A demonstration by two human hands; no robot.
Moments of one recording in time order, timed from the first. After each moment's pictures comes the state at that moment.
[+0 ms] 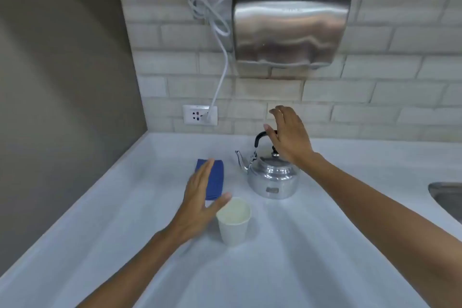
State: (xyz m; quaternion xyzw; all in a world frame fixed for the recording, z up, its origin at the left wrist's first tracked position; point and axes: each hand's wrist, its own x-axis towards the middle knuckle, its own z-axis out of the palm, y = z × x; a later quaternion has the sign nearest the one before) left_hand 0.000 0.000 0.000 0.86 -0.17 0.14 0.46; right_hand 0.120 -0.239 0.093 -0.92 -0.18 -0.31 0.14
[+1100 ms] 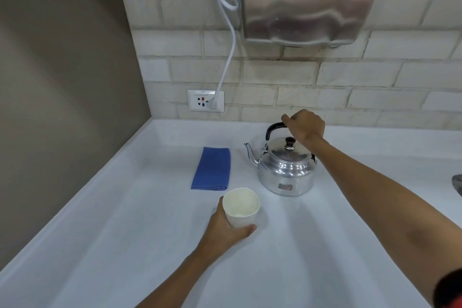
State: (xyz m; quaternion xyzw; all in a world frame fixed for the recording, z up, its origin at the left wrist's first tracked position) left_hand 0.003 -0.037 -0.080 0.82 -0.01 0.02 0.58; right_hand 0.169 -0.244 0.080 -0.95 0.02 -0.19 0.24
